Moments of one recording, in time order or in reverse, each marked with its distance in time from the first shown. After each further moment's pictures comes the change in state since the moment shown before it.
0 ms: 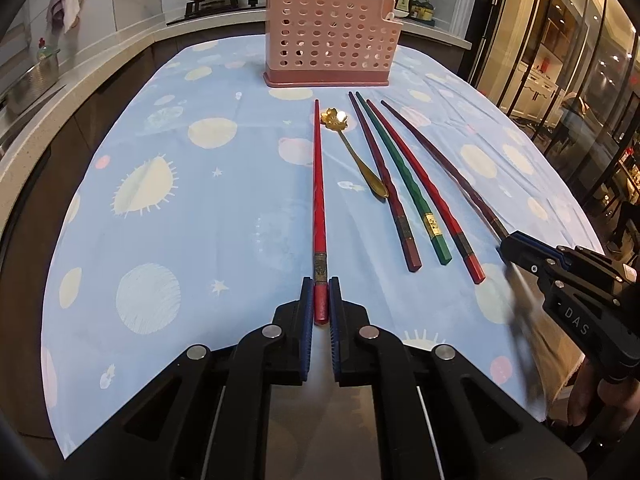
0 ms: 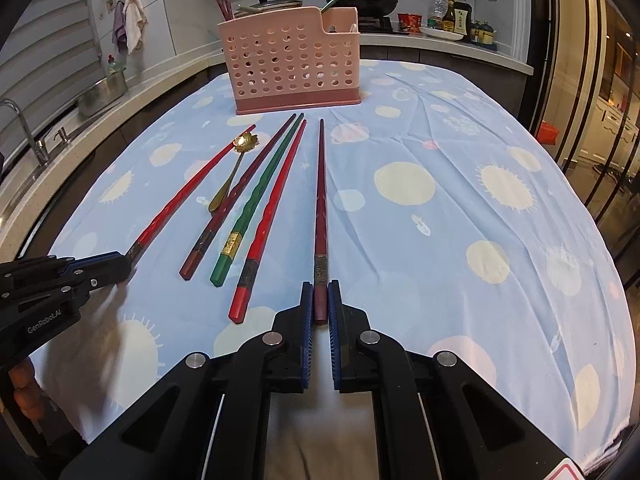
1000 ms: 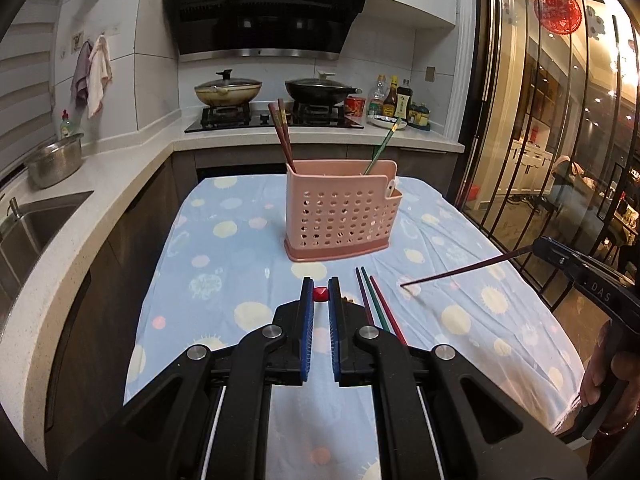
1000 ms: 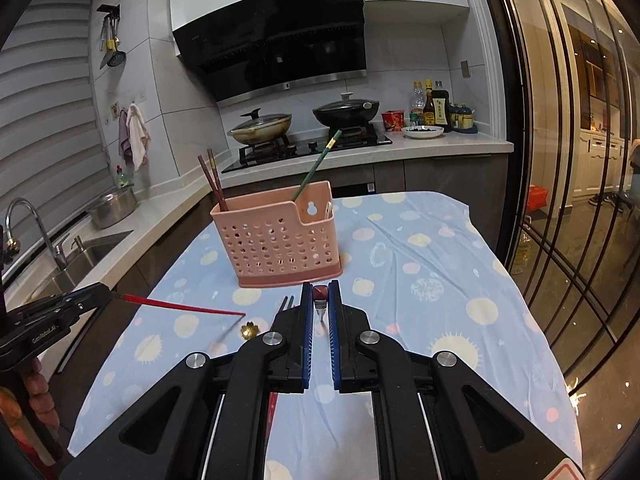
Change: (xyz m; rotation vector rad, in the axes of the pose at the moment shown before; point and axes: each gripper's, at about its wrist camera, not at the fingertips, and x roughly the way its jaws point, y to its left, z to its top) left arm -0.096 0.013 0.104 0.002 -0.362 0.013; right arm -0.092 -0.042 0.115 0.082 -0.350 0.050
